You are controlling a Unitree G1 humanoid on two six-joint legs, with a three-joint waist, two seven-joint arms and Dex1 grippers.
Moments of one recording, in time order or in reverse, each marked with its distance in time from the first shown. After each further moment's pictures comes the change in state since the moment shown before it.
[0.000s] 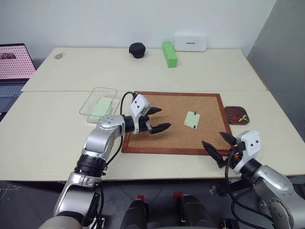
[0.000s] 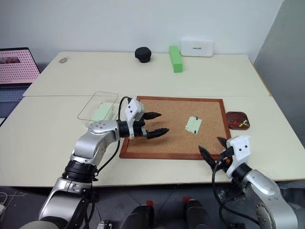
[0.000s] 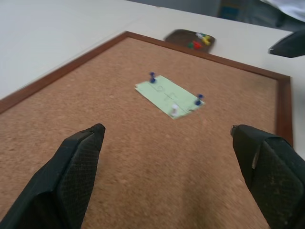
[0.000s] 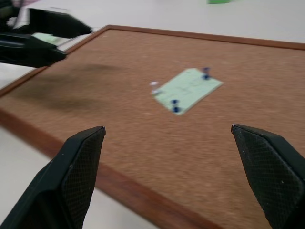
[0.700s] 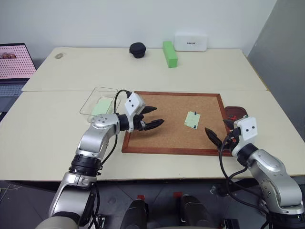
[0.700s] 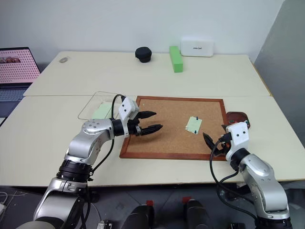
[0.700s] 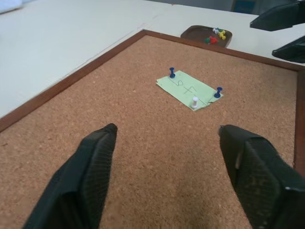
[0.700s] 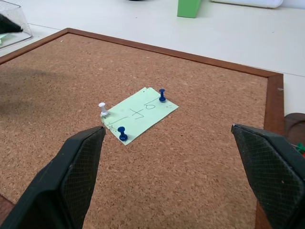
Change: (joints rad) left arm 0.019 0.020 0.027 0.021 0.013 -0.055 0.030; right arm -0.198 -0.004 0.021 0.221 -0.134 -0.080 -0.041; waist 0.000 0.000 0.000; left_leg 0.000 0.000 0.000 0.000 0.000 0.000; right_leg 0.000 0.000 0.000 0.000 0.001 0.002
